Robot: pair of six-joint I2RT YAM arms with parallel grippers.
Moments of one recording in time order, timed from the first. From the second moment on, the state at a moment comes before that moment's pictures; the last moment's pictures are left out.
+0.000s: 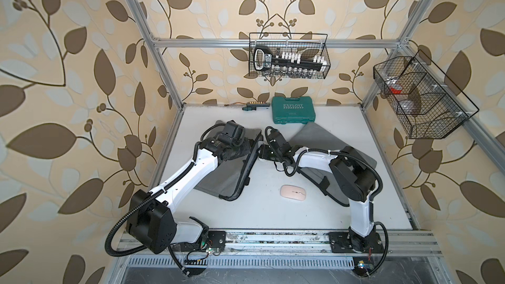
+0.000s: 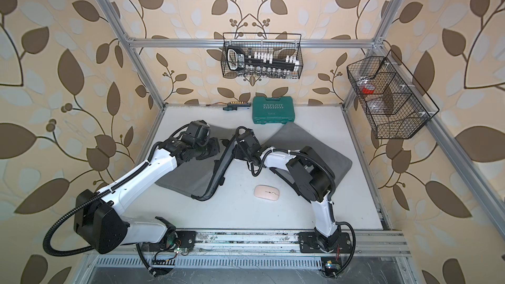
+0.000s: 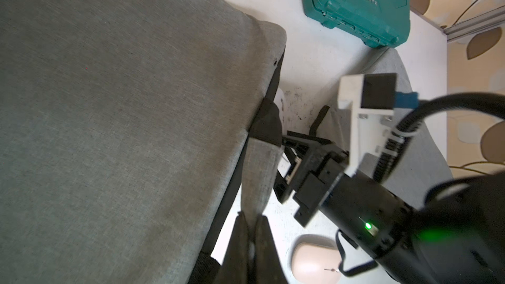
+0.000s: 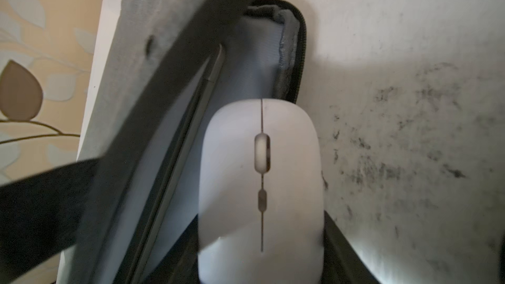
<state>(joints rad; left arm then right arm) -0.46 1.34 1.12 -0.65 0.04 -0.73 0.71 2.04 1.29 -0.02 -0.01 0.82</state>
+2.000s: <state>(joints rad) -0.48 1.44 1.15 -0.55 0.13 -0.79 0.63 2.24 1.50 0.00 -0.13 0.78</state>
